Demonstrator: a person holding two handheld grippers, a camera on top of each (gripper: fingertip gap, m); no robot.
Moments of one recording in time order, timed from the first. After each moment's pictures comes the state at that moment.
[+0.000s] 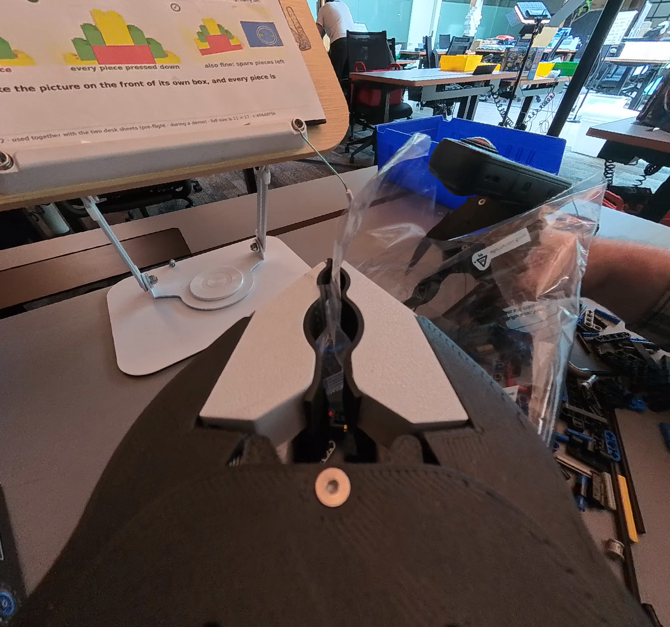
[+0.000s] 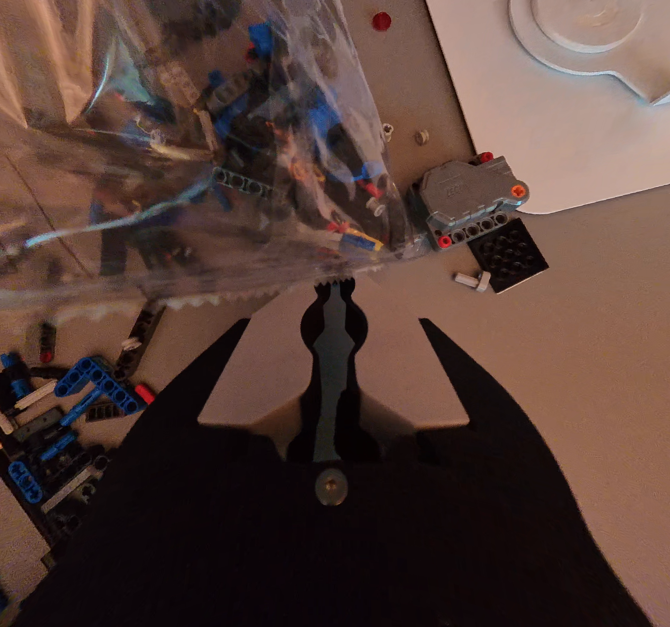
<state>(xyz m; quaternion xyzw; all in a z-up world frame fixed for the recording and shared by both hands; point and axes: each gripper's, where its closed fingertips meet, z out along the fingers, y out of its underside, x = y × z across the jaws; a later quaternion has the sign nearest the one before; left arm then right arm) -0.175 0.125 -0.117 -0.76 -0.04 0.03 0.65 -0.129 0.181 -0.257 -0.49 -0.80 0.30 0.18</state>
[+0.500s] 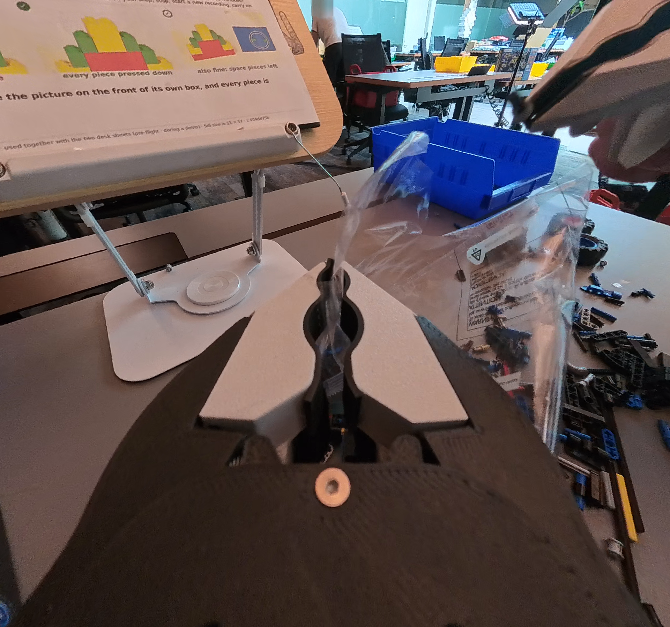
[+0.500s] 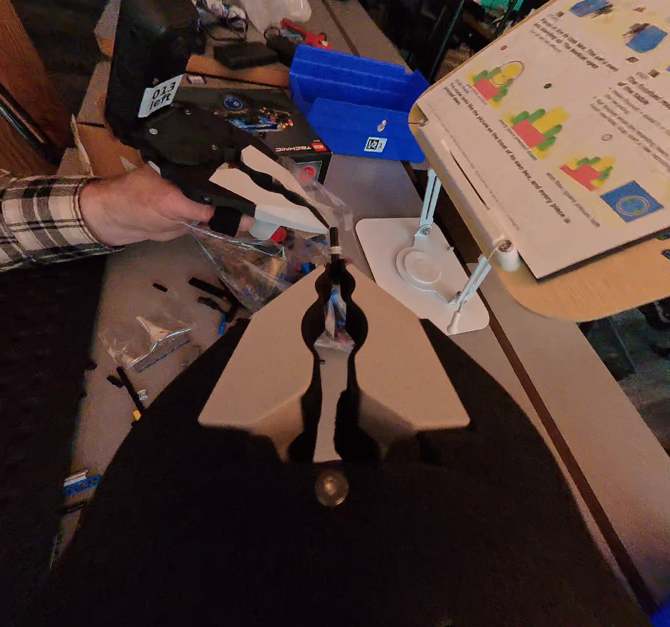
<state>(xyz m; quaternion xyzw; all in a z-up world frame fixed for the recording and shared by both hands) -0.172 0.126 -0.115 -0.75 -0.03 0.03 0.66 -0.087 0.151 -0.053 -0.39 -0.74 0.41 0.37</state>
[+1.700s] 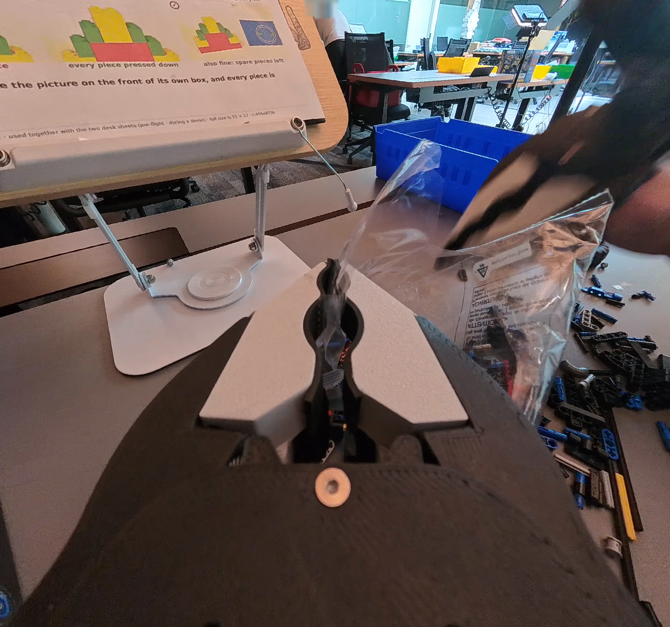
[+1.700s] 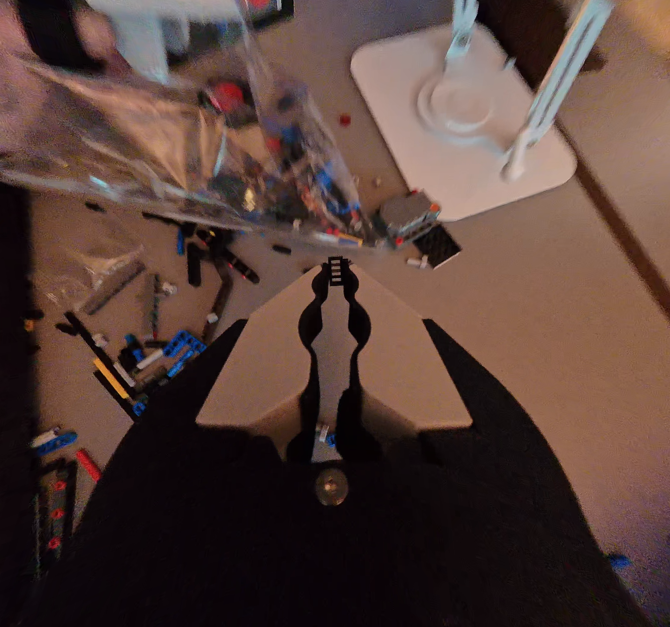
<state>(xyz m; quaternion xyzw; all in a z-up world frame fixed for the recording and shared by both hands) -0.175 0.124 -0.118 -0.75 -0.04 0.03 0.66 -0.093 0.195 -0.177 -0.51 -0.75 0.34 0.24</state>
